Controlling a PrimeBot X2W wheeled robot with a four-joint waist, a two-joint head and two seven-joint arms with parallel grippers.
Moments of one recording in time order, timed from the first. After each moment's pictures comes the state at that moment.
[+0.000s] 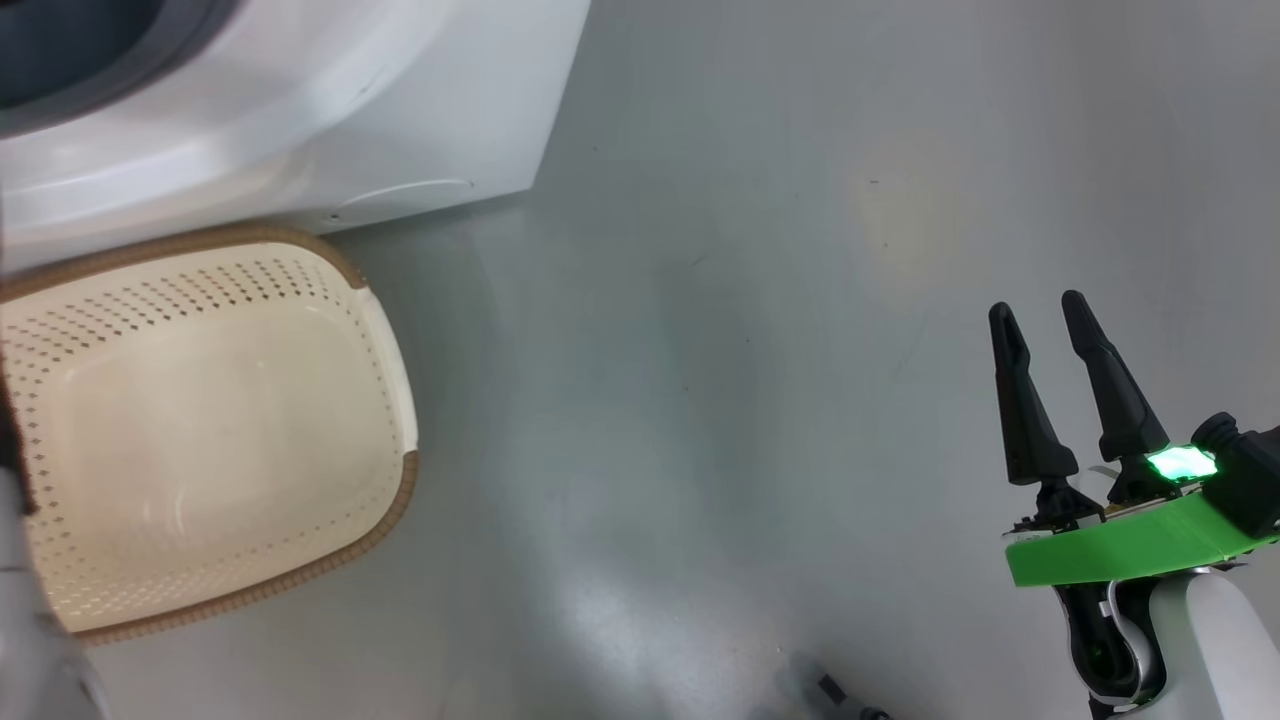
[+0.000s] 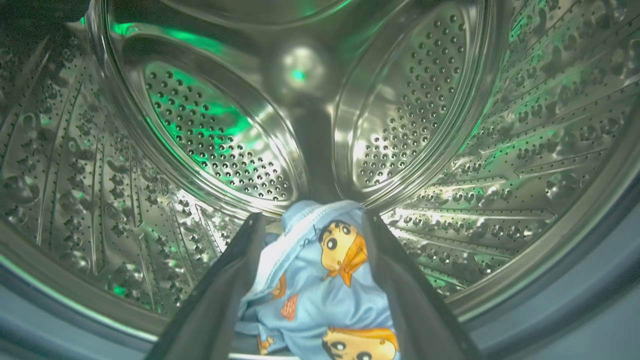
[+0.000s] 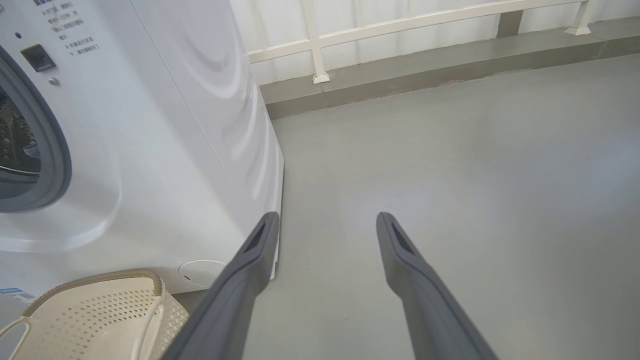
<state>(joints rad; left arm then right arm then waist) -1.12 0.22 0.18 0.69 -0.04 -0.06 -0.26 -0.23 -0.16 0.05 0.03 0.47 0.12 -0.26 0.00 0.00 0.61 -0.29</state>
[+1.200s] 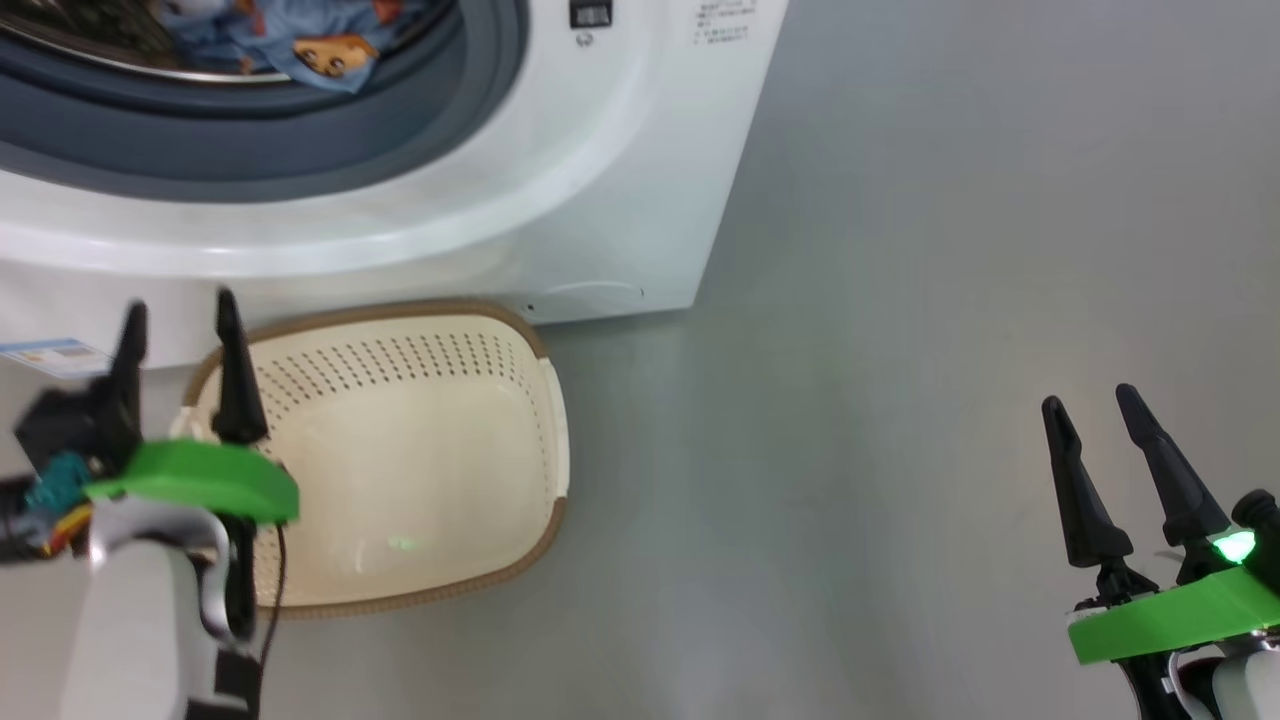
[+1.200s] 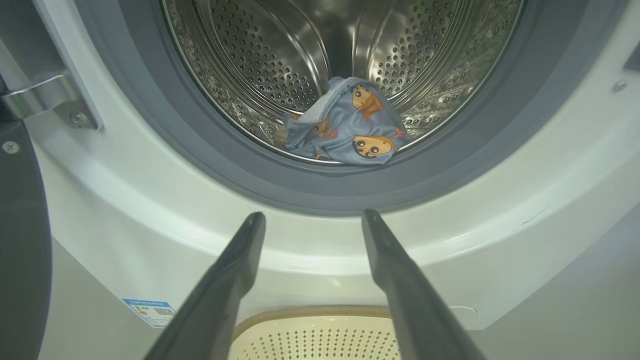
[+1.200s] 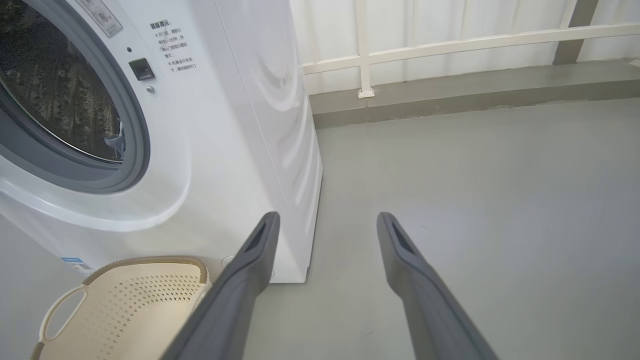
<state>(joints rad) -0.50 0.02 0.18 0.44 -0.07 -0.08 -0.26 -0.10 -0.26 0.02 0.05 0.45 0.12 -0.26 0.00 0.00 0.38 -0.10</state>
